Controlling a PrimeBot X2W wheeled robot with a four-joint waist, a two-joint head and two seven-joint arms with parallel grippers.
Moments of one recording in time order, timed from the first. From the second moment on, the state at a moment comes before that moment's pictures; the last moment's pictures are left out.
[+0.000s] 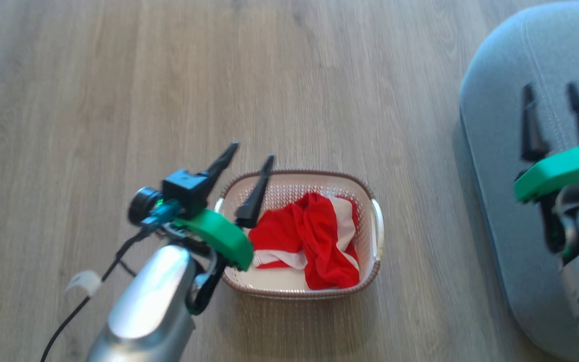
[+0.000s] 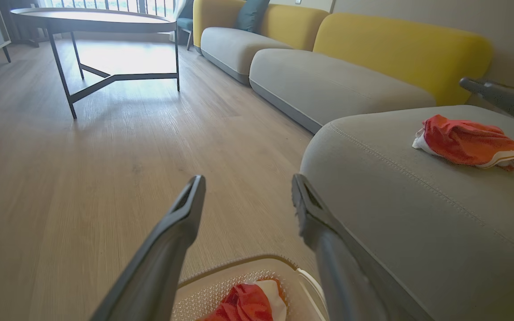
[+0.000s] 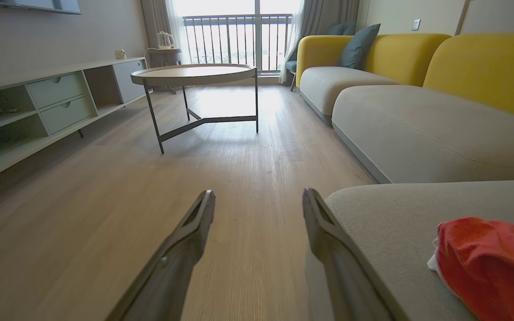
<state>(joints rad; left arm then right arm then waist) -0.42 0.07 -0.52 0.43 -0.37 -0.12 -0.26 -0.48 -0.33 0.16 0.42 0.46 0.12 -0.26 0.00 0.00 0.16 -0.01</state>
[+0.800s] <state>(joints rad) -0.19 0.06 -0.16 0.36 -0.23 -0.06 -0.26 -0.31 -0.25 0.17 0.37 0.45 0.12 -0.26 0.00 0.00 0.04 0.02</state>
